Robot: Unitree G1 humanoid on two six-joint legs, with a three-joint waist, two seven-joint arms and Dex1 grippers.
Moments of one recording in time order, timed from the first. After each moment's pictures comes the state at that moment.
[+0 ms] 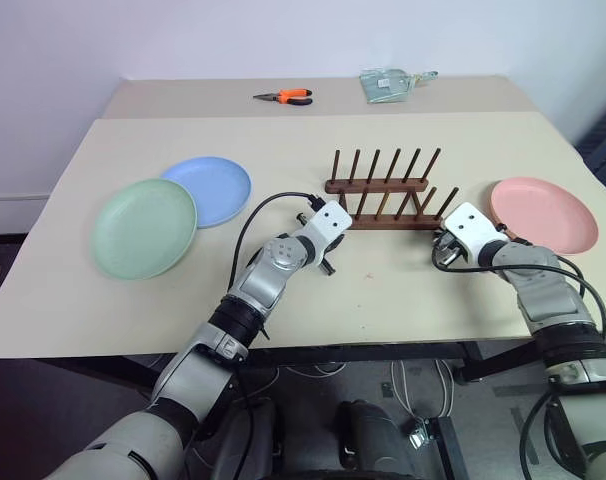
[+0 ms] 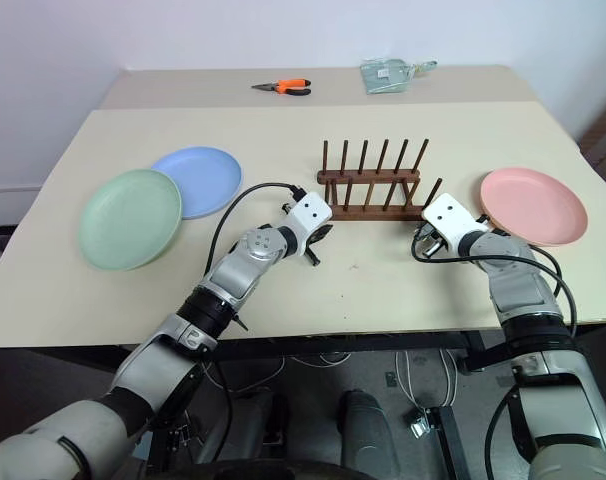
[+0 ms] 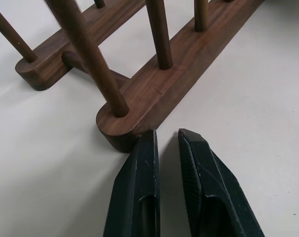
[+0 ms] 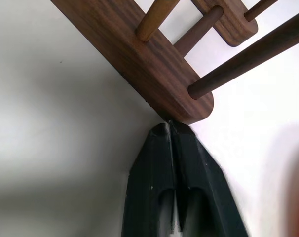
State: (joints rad) left arm -0.73 0.07 -0.36 0.46 0.10 0.34 -0.43; right arm -0.48 -0.75 0.06 0.40 -0.08 0.16 0.64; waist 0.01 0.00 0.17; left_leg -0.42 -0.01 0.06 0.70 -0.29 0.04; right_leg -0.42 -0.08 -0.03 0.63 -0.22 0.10
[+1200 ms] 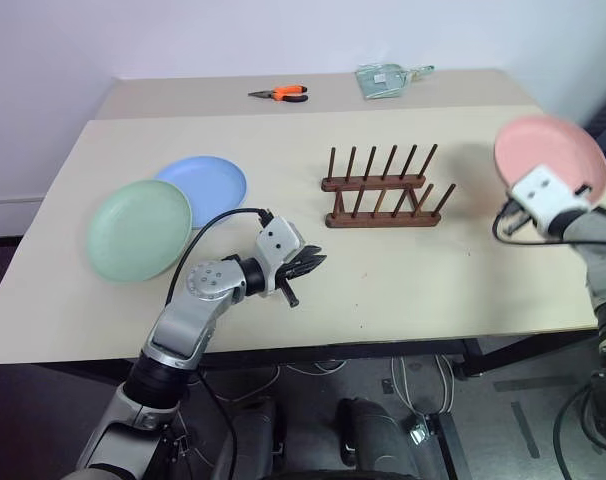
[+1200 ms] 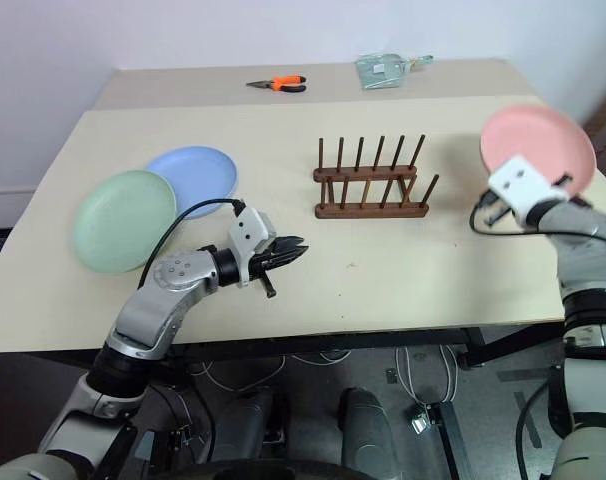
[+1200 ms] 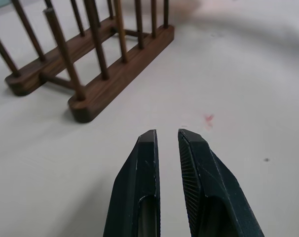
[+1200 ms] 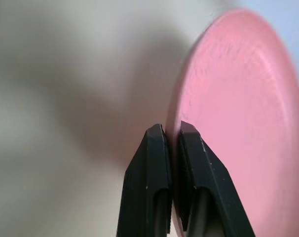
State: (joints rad) left arm -0.39 0.35 -0.24 -0.22 -0.17 0.50 -0.70; right arm -0.66 -0.88 -0.09 0.59 -0.01 -0.04 0.59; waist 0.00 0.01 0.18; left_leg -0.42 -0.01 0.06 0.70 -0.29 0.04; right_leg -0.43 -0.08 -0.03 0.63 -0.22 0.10
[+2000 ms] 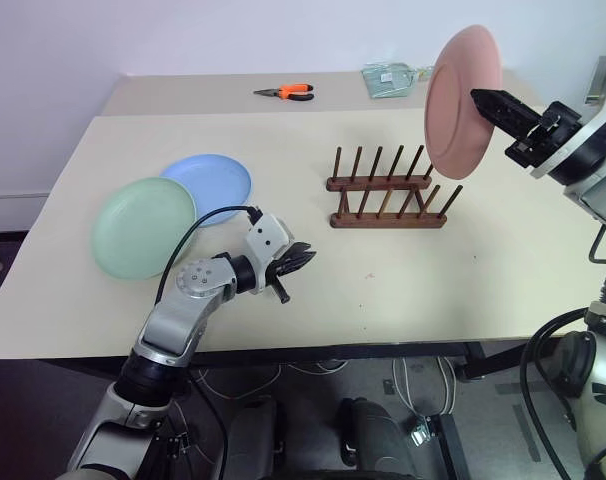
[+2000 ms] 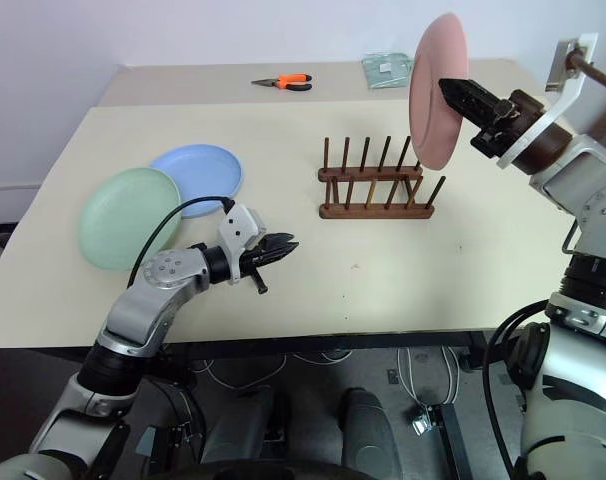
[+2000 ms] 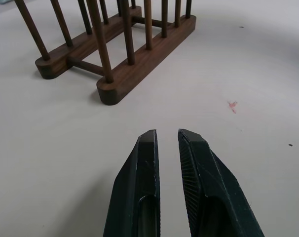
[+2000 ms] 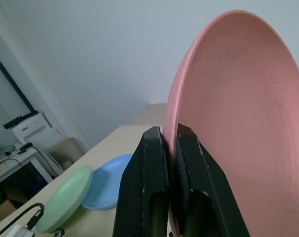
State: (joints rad) left arm -0.39 0.37 -0.22 -0.21 -0.18 0.49 -0.69; right arm -0.80 -0.72 -0.45 0.20 0.95 0.94 0.65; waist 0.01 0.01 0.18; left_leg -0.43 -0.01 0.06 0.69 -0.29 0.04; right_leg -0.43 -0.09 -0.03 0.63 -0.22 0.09
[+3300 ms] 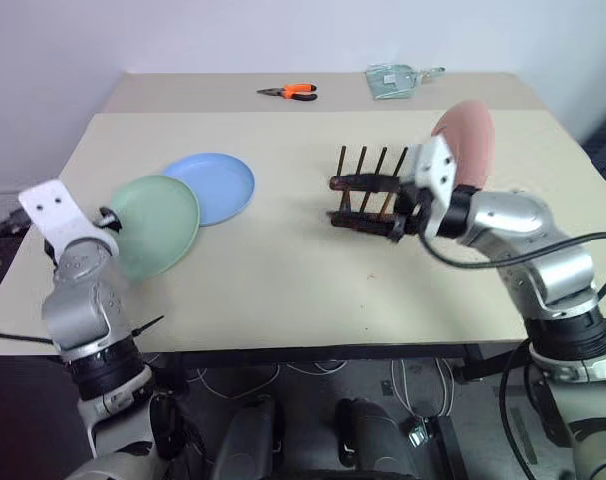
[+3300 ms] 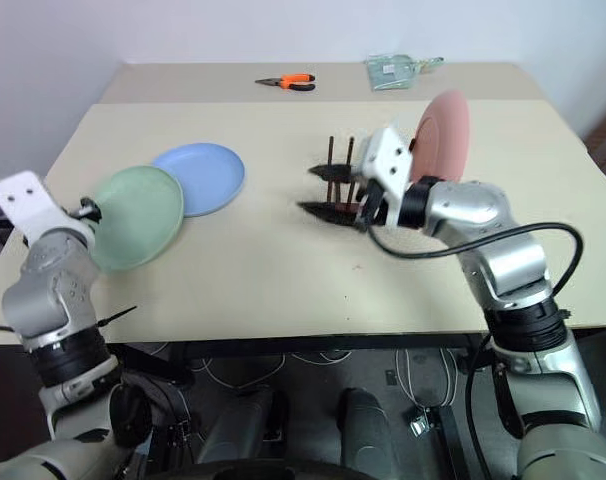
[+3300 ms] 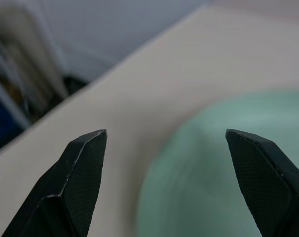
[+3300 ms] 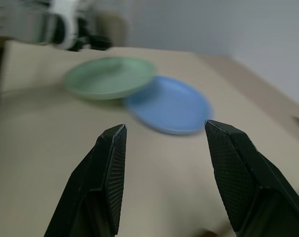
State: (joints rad) left arm -0.46 0.18 0.60 -0.30 -0.12 0.98 0.29; right arm -0.60 -0.66 0.13 -0.28 0.49 0.45 0.89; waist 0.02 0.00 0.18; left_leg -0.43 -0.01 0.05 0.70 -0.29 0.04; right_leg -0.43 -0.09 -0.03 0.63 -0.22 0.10
